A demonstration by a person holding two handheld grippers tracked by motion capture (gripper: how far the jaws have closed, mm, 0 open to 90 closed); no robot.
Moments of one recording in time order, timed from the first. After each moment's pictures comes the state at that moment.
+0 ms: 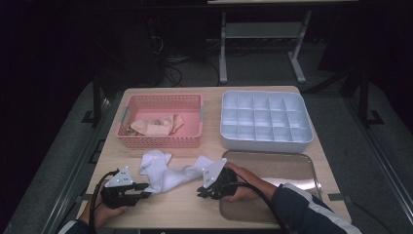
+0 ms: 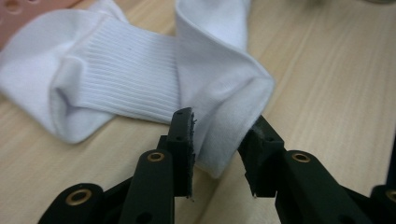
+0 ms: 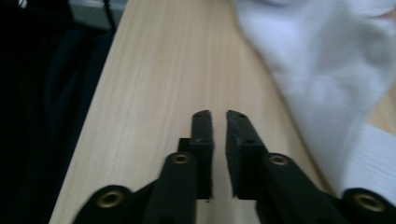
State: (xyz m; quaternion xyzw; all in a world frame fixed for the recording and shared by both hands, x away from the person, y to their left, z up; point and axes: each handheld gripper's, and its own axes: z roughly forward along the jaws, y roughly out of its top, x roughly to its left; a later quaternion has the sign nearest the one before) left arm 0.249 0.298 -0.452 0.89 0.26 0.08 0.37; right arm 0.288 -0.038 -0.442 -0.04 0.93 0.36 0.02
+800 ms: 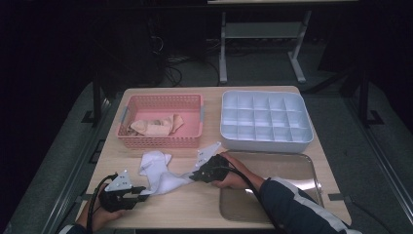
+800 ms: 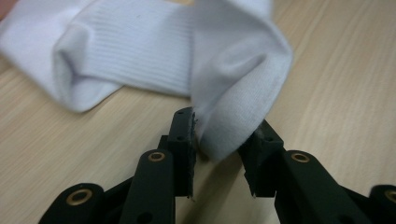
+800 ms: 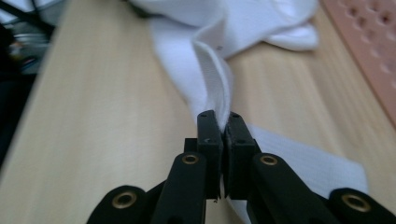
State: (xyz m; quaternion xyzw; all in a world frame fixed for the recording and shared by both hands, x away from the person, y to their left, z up) left arm 0.242 0.309 -0.460 0.89 0.28 0.10 0.34; right arm 0.328 -0.019 -0.446 0.04 0.92 0.39 0.02
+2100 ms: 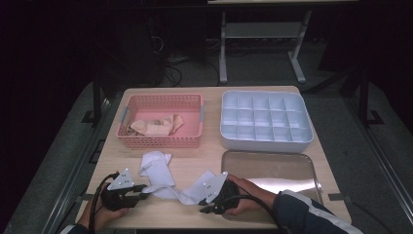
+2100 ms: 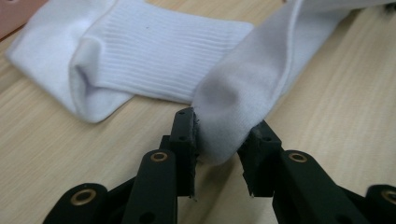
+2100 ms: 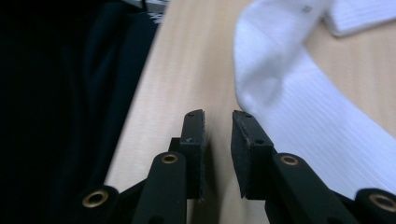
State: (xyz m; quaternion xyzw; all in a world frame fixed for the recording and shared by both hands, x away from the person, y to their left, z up) left arm 0.244 0.299 -0.455 0.89 0.29 0.11 0.34; right arm 0.265 -0.041 -0.464 -0.08 0.93 0.36 -0.01
